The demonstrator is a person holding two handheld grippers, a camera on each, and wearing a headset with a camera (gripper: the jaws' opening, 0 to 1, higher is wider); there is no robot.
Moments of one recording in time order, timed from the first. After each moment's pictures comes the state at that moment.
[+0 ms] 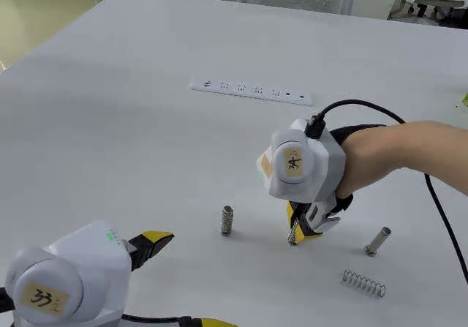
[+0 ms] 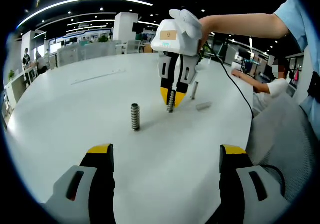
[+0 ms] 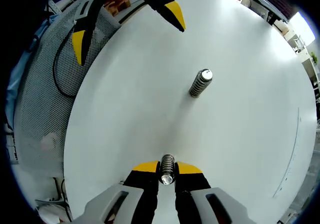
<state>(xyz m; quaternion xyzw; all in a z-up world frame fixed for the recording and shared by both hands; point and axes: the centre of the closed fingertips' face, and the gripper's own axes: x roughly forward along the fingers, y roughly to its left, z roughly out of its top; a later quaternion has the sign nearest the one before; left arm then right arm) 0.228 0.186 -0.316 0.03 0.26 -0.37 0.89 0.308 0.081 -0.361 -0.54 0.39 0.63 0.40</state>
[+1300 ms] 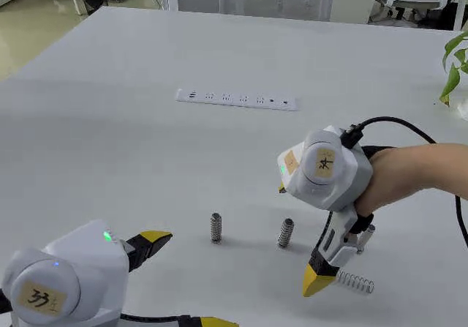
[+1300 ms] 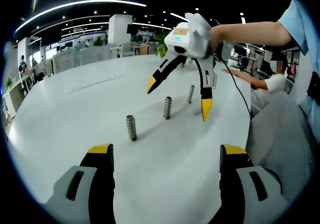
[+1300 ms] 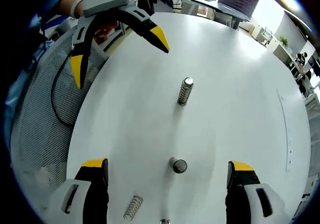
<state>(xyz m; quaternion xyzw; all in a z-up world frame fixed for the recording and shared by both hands) 0.234 0.174 -0.303 0.05 0.25 -0.39 0.88 0.299 0.080 -0.343 -0.41 0.35 0.63 0.55</state>
